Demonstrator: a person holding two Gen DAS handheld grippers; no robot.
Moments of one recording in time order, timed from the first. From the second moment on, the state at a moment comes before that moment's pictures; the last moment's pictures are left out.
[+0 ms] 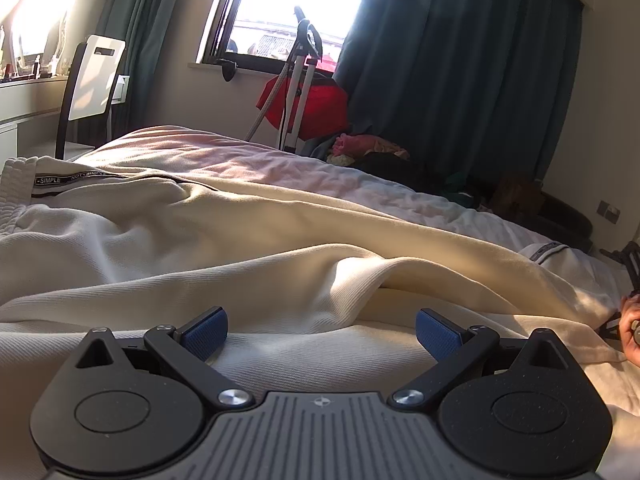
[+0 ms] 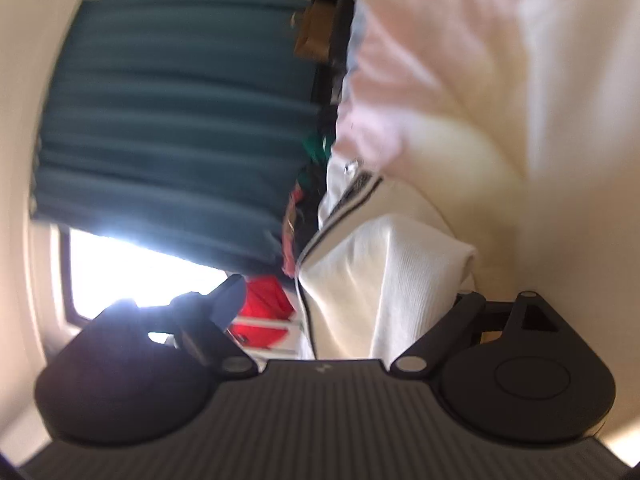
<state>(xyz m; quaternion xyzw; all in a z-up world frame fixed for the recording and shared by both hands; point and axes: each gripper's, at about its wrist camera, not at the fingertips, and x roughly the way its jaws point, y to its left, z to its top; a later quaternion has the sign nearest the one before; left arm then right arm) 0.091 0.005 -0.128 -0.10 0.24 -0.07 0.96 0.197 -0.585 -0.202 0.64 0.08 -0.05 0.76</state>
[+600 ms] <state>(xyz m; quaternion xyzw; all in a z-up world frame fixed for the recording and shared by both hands) 0.094 0.006 -0.131 -0.11 0.24 -0.08 0.96 0.188 -0.633 -0.044 0.35 0.00 -0.27 0.90</state>
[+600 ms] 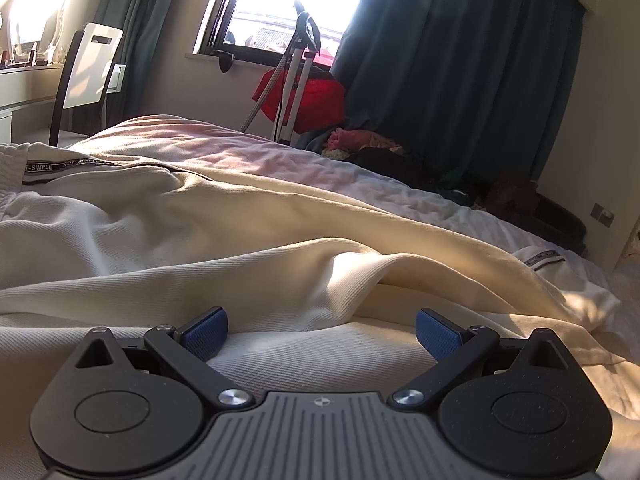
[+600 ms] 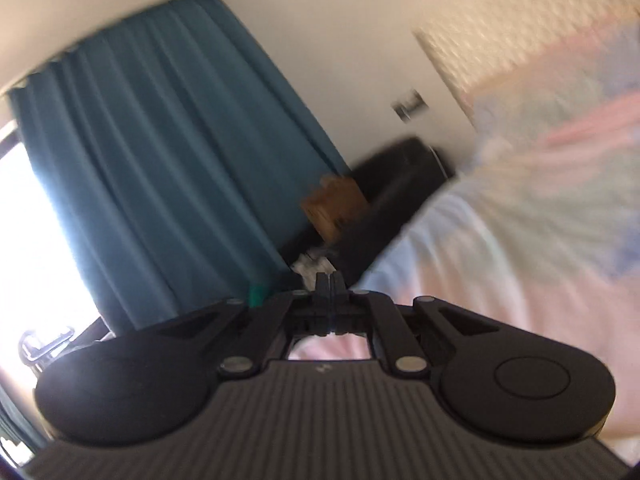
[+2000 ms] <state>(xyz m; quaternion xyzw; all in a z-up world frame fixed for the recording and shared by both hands) 0.097 -0.004 -0.139 -0.07 0.25 -0.08 0.96 0.250 -0.563 -0.097 0.39 0.16 -0.17 0.89</state>
